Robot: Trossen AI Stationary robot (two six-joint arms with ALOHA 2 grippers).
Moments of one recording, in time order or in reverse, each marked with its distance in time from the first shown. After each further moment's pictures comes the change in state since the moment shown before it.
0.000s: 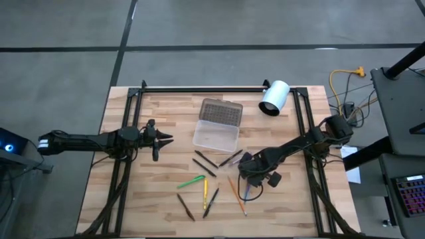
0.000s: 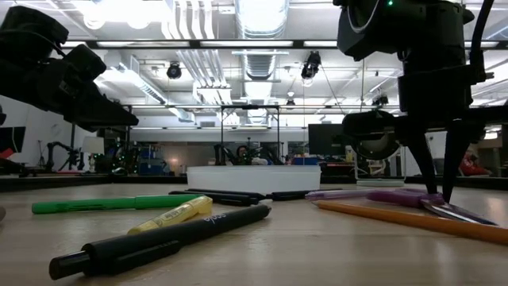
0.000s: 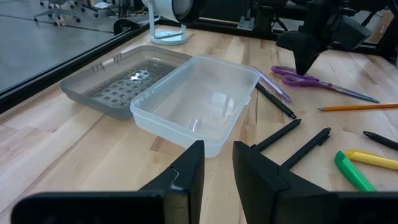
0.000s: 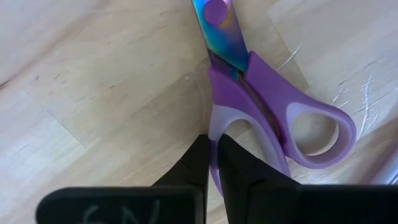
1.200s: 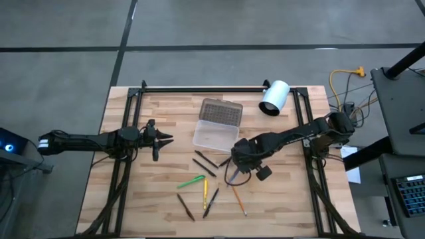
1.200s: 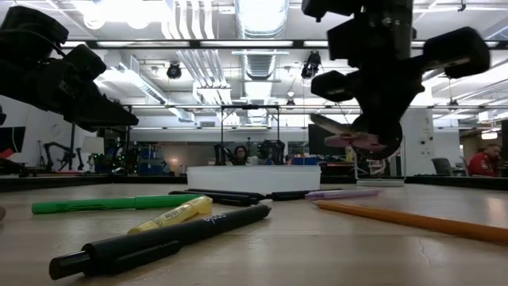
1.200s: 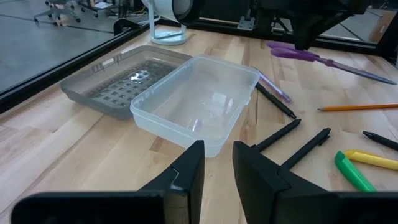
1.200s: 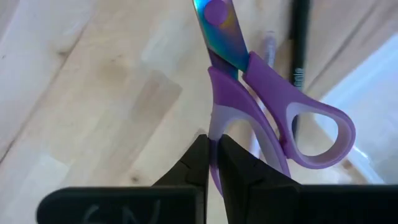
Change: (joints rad) left arm 0.000 0.000 0.000 0.000 0.000 0.000; right arm -0.128 -0.049 0.219 -0.157 0.002 0.169
